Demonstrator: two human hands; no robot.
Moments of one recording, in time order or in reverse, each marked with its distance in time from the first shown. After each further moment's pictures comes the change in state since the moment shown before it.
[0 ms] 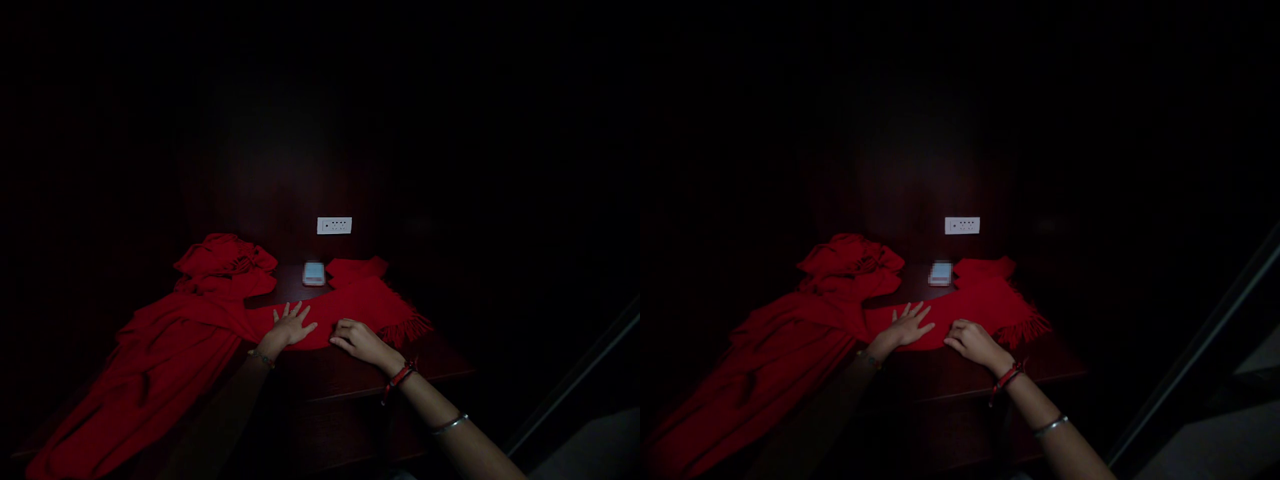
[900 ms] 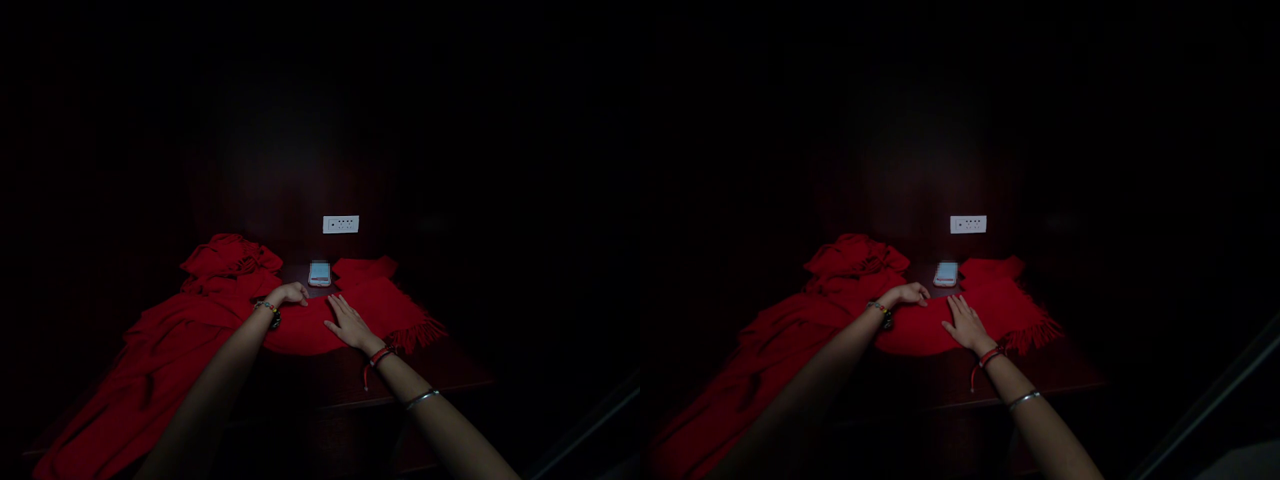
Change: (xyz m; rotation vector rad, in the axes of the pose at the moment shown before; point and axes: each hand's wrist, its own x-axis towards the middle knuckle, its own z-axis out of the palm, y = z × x) left_hand 0.080 -0.035 -0.059 -0.263 -0.076 0.046; right_hand 0.045 0.025 0.035 0.068 -0.011 0.387
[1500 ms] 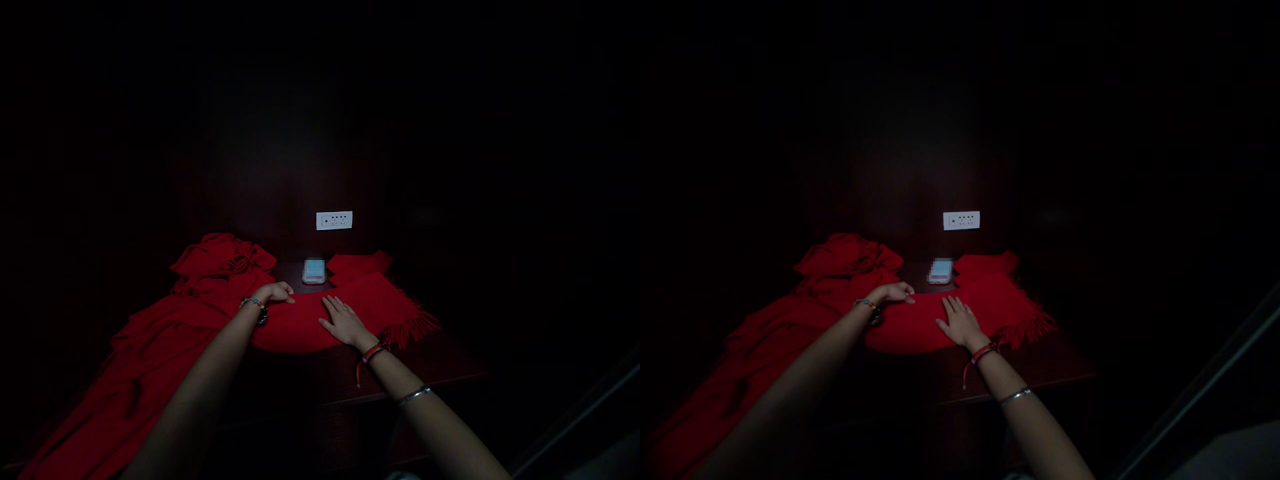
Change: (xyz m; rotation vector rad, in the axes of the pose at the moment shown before) left_hand 0.002 -0.024 -0.006 -0.066 -0.104 -0.005; right_hand 0.000 -0.001 0.001 -0.028 -0.056 0.076
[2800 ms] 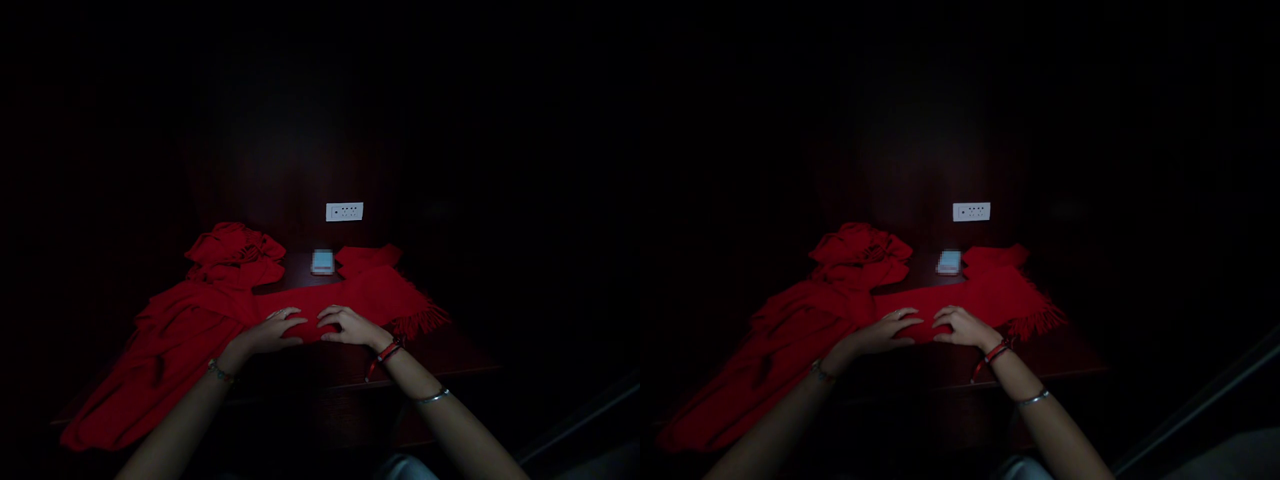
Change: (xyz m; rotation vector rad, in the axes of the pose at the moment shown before) left_hand -0.138 0.007 0.069 0.356 0.190 0.437; right_hand -0.025 -0.019 -0.021 0.187 -0.031 -0.596
